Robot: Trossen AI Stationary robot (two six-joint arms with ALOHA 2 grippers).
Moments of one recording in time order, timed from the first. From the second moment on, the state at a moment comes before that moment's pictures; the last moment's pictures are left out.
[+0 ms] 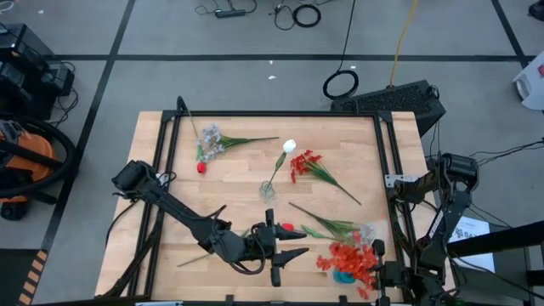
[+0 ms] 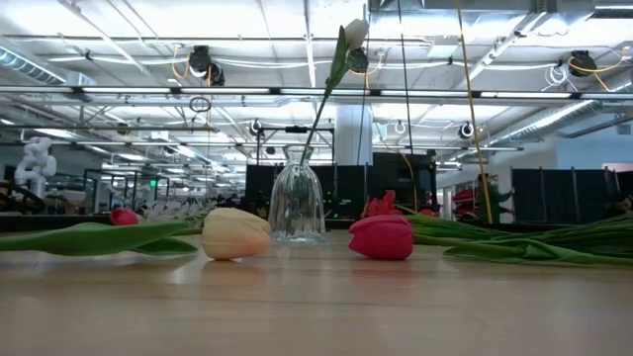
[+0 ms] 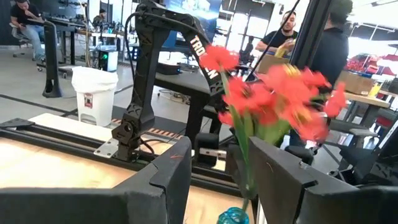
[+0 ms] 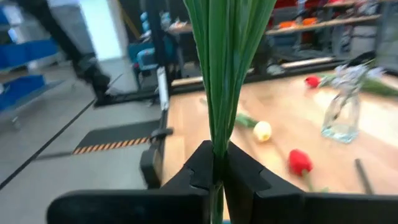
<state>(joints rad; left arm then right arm) -0.56 1.88 1.42 0.53 -0.64 -0.18 1.32 1.60 0.81 0.18 1.32 0.80</state>
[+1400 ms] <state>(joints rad) -0.56 1.88 1.42 0.50 -0.64 -0.18 1.26 1.52 0.81 0.00 0.98 0.83</state>
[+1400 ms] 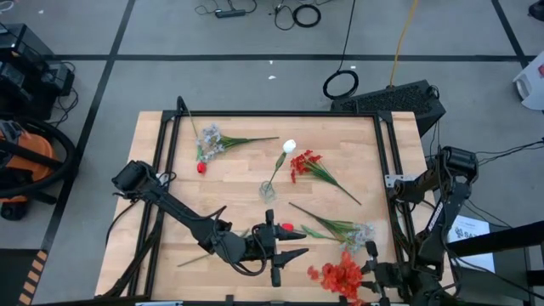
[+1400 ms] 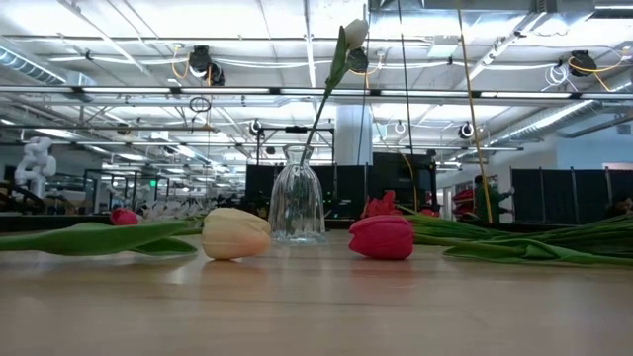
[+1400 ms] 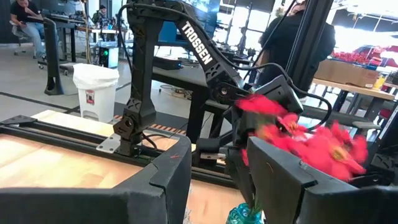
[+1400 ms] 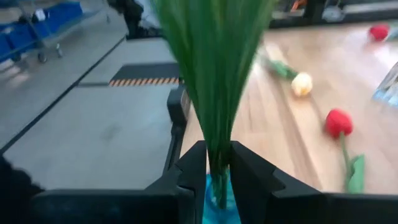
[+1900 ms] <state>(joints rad) -0.56 1.88 1.42 0.50 -0.64 -0.18 1.23 1.35 0.81 -0.20 0.84 0.90</state>
